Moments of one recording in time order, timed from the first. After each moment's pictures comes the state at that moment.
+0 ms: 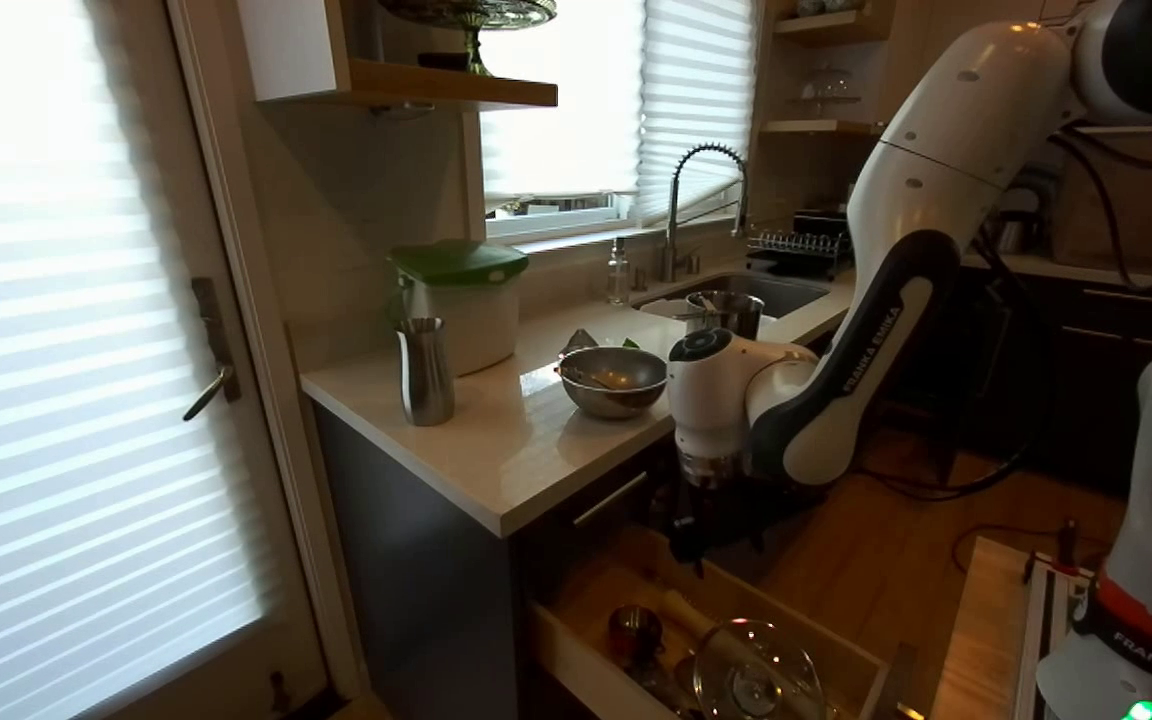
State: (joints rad) arm 0.25 0.20 0.03 -2.54 -0.36 2.58 1.13
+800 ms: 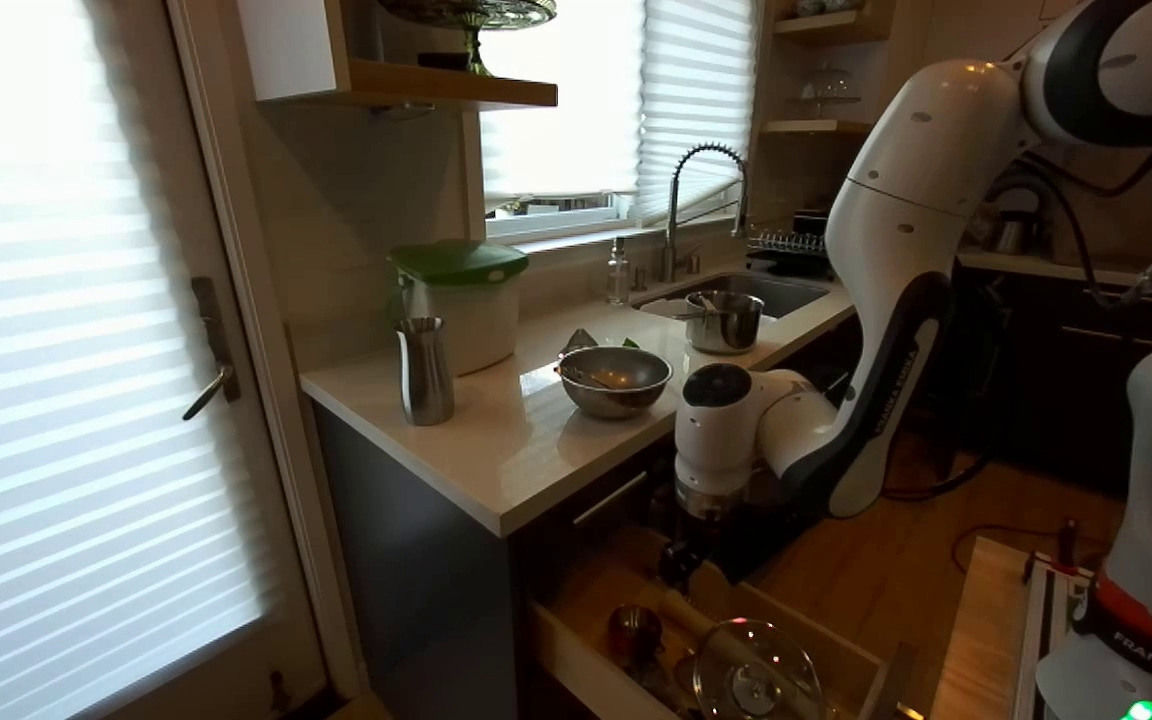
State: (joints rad) arm 0.35 0.31 -0.08 -2.52 -0.76 2.79 1.25
